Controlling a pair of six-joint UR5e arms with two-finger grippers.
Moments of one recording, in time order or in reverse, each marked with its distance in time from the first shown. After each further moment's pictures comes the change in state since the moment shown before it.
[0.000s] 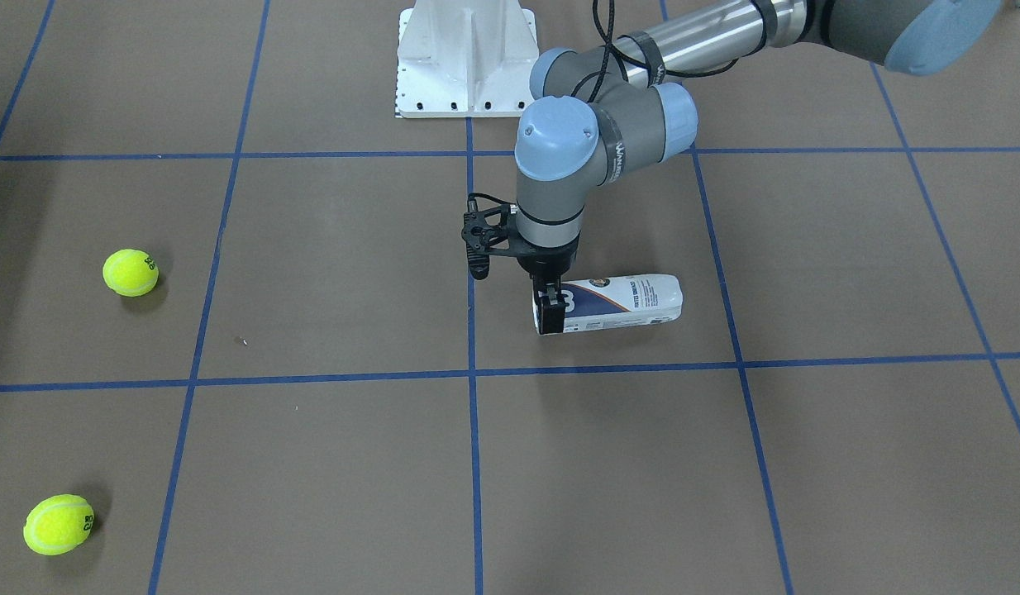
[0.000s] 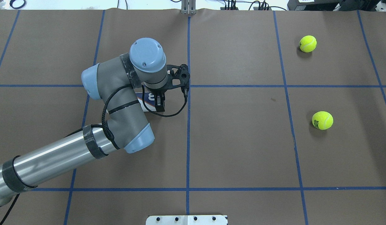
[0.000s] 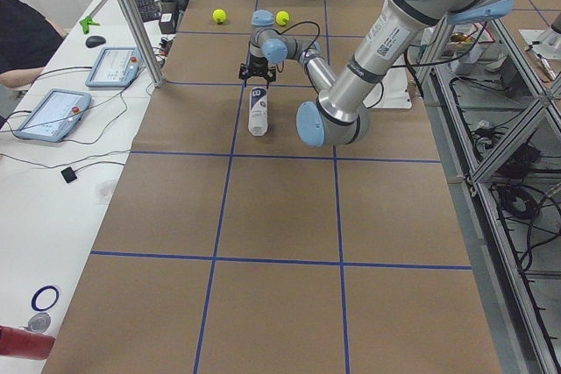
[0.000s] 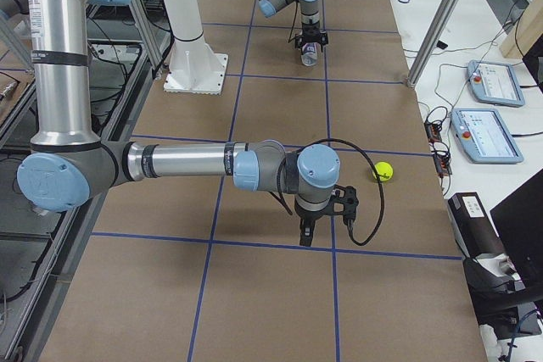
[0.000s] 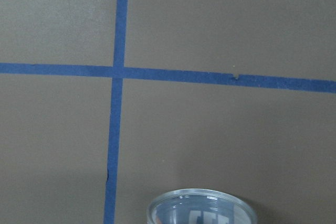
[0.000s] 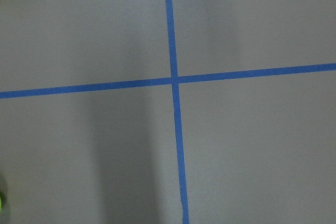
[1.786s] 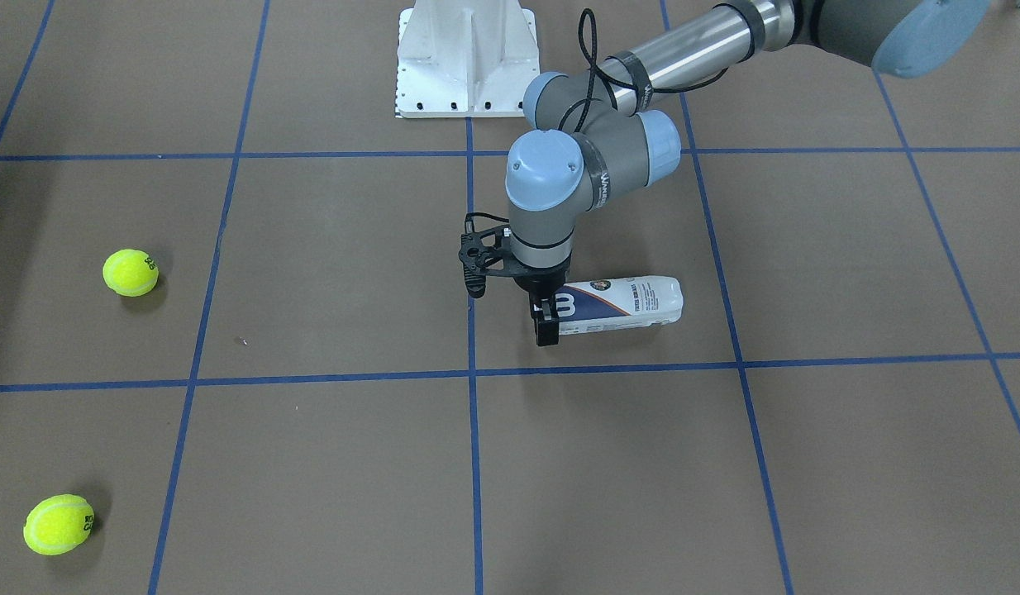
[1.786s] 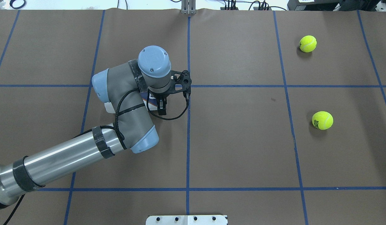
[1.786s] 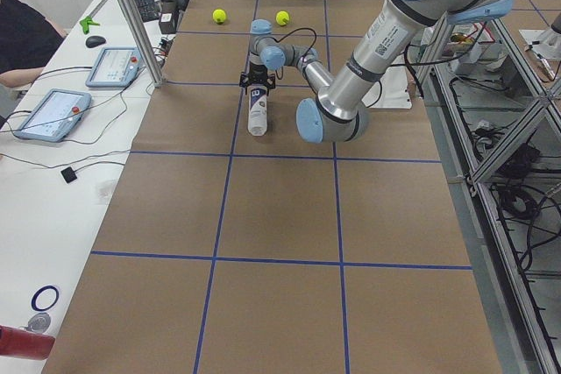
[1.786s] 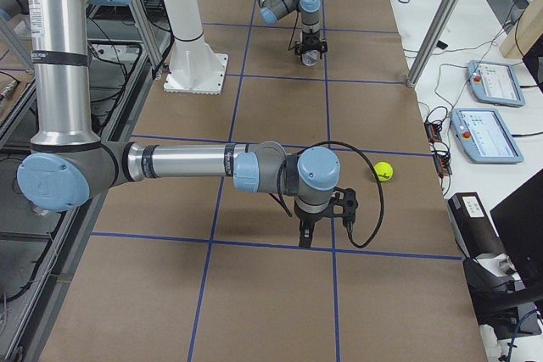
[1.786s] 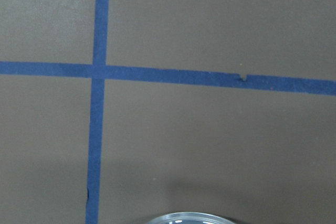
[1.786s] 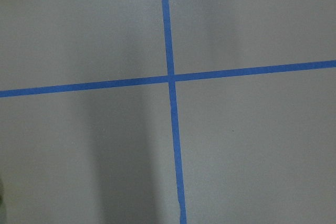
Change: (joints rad) left arm 0.017 -0.024 0.103 -0.046 0.000 -0.001; right arm 0.000 0.000 -0.008 0.000 -0.001 -0.001
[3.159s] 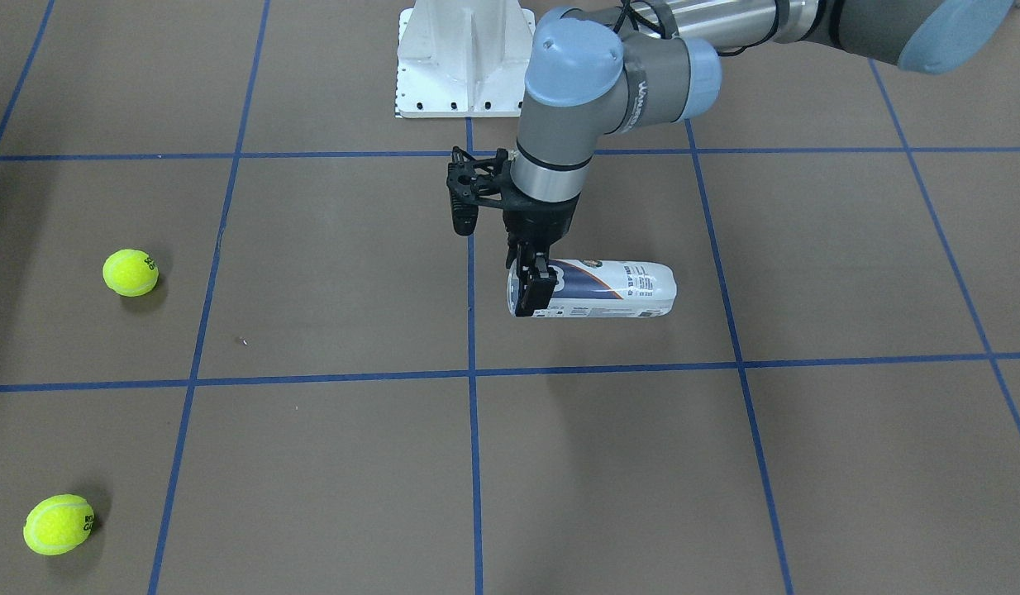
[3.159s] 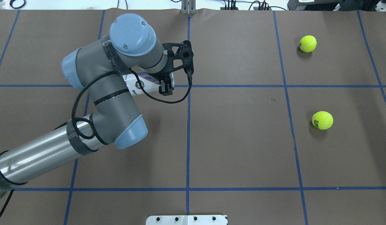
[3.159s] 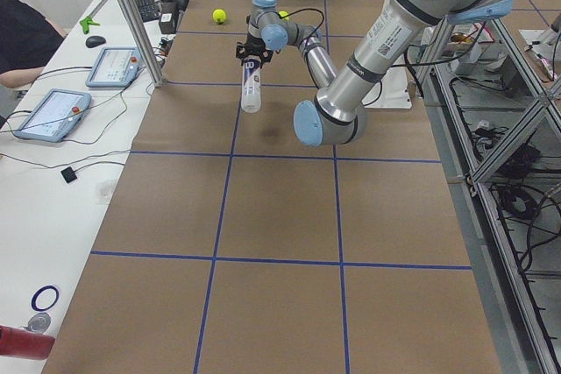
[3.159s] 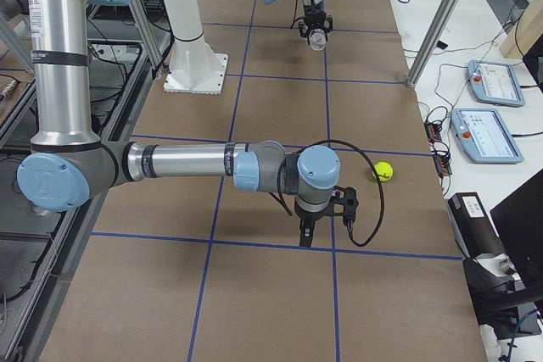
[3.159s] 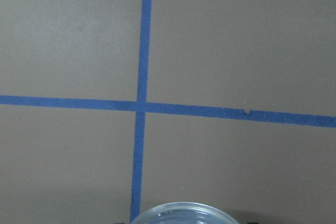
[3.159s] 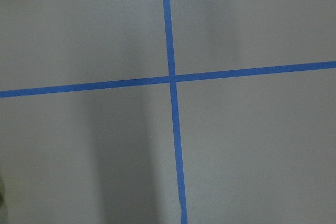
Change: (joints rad) left arm -0.068 0.033 -0.293 -0.002 0.001 -0.080; right arm 0.000 0.001 0.004 0.001 0.001 0.000
